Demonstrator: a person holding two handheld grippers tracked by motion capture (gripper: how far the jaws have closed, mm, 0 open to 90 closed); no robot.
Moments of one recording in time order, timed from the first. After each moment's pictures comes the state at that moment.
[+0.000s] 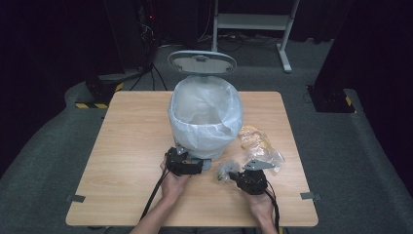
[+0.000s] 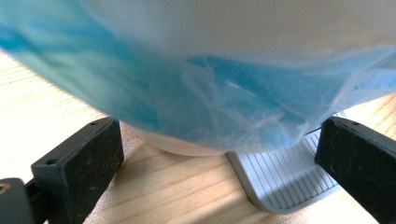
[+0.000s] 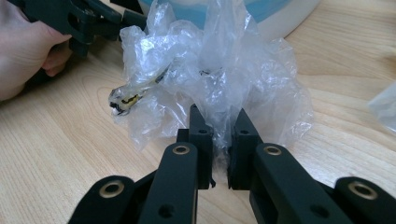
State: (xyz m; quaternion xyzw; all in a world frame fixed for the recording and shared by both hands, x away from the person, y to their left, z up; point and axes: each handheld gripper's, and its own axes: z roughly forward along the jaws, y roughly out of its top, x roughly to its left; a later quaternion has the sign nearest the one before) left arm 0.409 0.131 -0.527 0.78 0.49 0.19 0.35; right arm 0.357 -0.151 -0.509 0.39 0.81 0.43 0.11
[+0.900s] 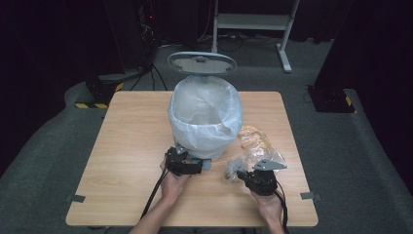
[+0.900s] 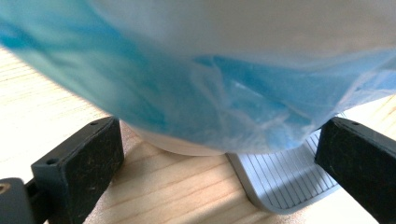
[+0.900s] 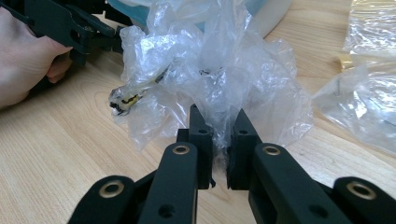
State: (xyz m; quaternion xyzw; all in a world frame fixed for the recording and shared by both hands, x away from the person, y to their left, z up) left arm 0.411 0.128 -0.530 0.76 0.51 0.19 0.37; right arm 0.350 -0.173 -0.493 0.40 0.80 0.44 0.12
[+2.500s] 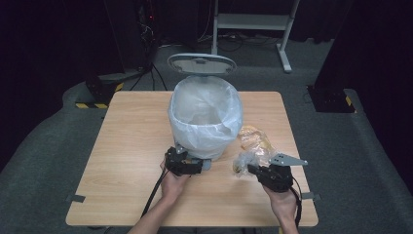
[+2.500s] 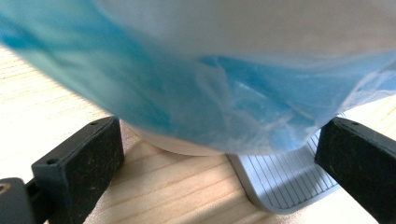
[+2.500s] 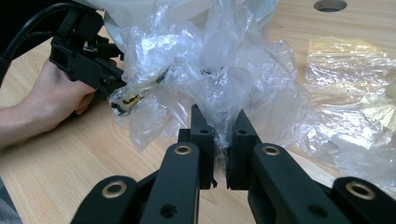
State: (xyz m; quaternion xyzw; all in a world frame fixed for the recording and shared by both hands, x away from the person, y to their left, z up) left arm 0.411 0.128 -0.530 0.76 0.51 0.18 0.37; right arm 0.342 -0.203 -0.448 0.40 0.77 0.47 0.12
